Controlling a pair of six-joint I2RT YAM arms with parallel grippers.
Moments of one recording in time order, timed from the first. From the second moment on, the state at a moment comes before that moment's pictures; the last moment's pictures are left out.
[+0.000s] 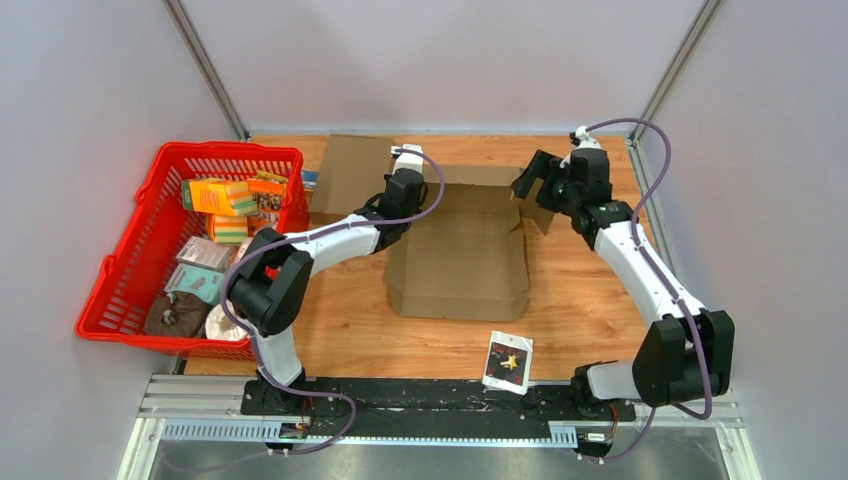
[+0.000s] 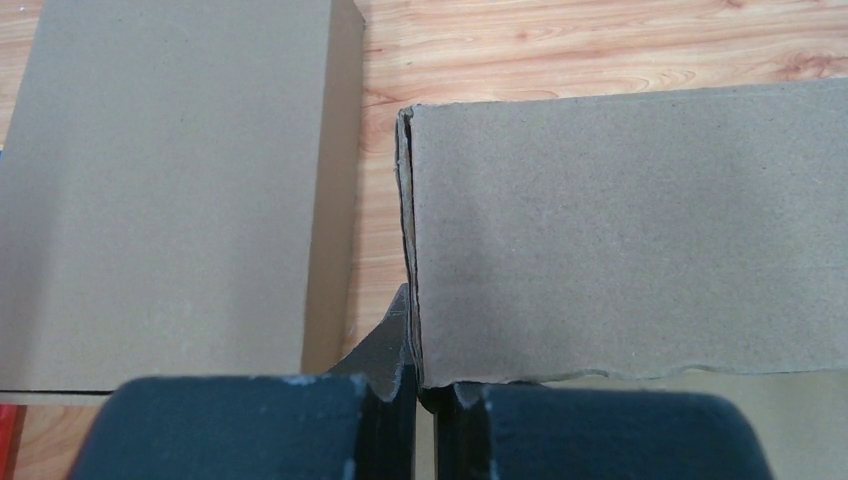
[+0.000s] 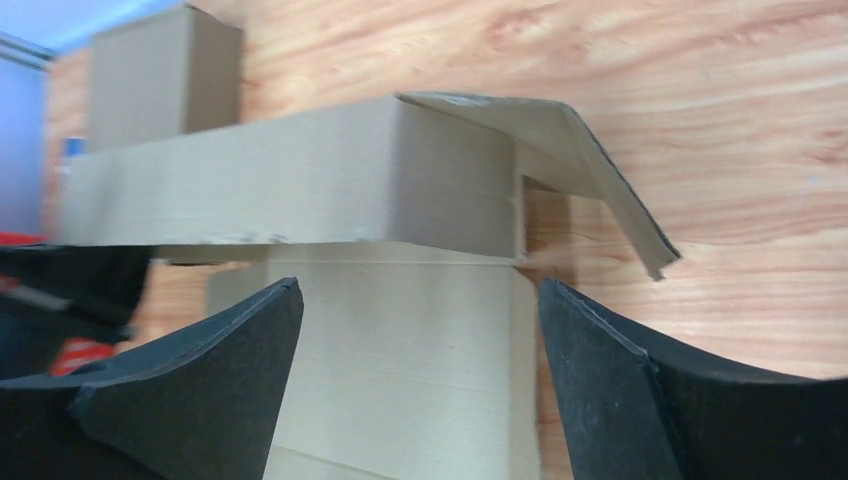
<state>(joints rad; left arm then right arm) -0.65 1.81 1.18 0.16 -0.52 -0.19 0.19 1.36 1.08 -0.26 -0.06 0.48</state>
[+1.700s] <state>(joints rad) -0.65 1.80 1.17 0.17 -0.50 -0.19 0.29 1.61 0.90 -0.02 0.24 0.58</state>
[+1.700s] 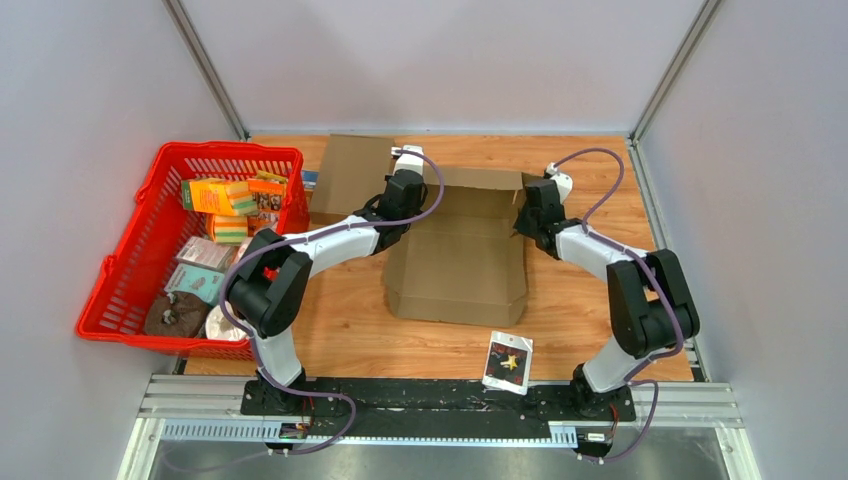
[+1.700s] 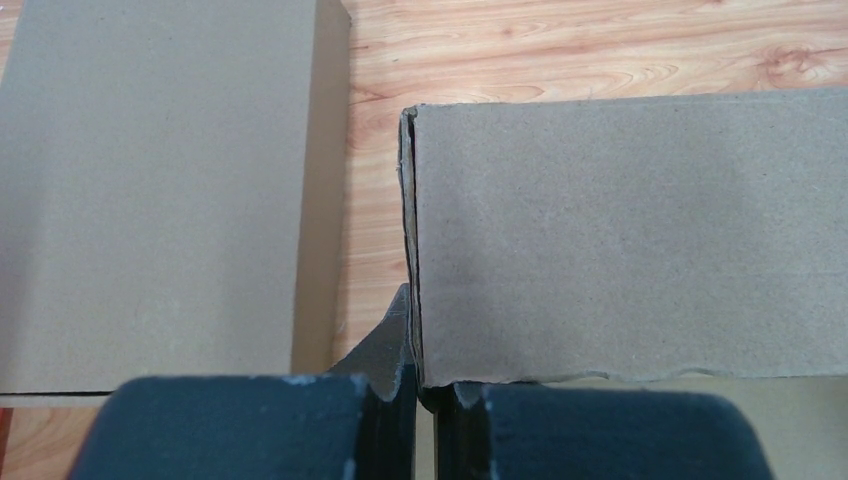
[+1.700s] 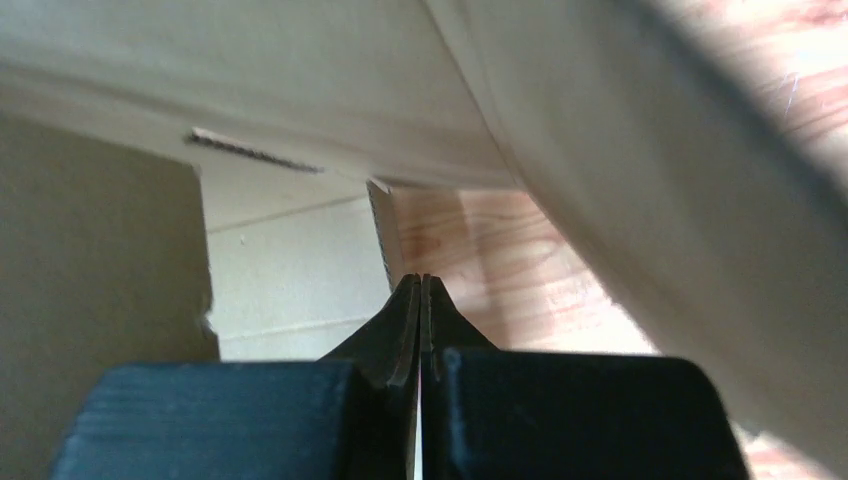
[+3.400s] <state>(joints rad) -0.66 1.79 1.16 0.16 -0.53 -0.26 0.17 1.54 0.75 0.28 -0.21 0.63</state>
